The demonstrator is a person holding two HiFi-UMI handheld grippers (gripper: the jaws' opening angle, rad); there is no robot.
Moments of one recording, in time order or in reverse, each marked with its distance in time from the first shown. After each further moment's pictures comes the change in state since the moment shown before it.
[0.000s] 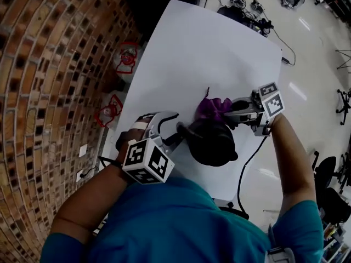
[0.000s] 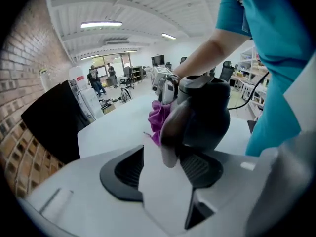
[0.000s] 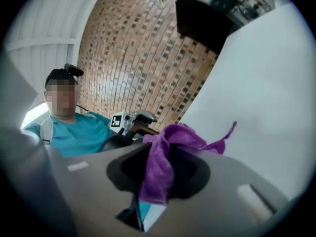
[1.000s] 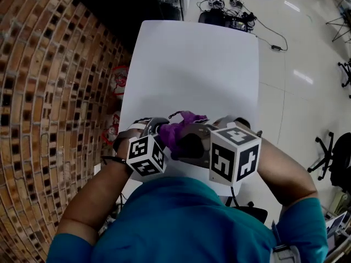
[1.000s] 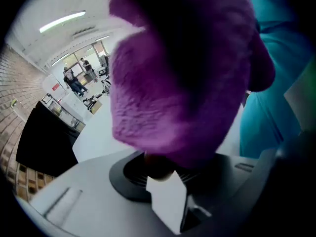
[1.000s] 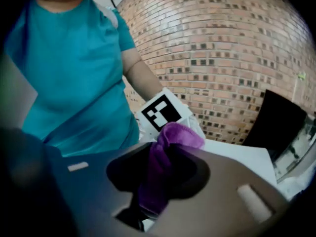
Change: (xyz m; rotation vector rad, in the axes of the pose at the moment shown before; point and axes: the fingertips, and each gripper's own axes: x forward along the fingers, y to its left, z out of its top) left arm 0.026 -0.018 0.005 0.235 0.260 -0.077; right arm 0.085 0.165 -0.012 -0.990 0.437 -0.343
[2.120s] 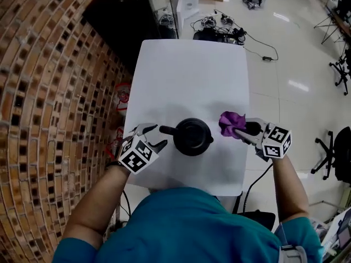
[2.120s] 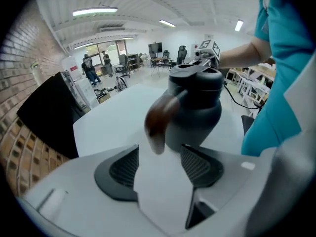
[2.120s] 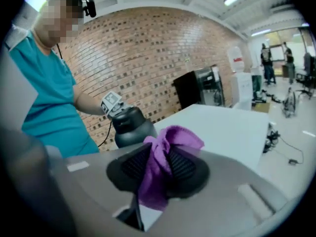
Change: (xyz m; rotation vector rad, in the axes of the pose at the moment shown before) left arm -0.016 -0.012 -0.034 -0.297 -0.118 -0.019; right arm -0.099 0.018 -0.206 0.704 -0.361 -0.580
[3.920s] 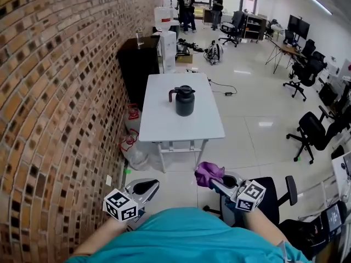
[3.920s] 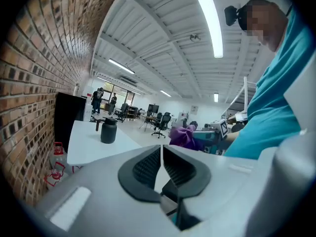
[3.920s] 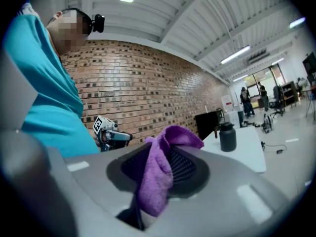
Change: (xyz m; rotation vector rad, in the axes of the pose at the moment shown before) left arm -0.376 -0.459 -0.208 -0.217 -0.758 -0.144; right arm -0.104 0.657 -0.111 -0.060 -0.478 -0.259
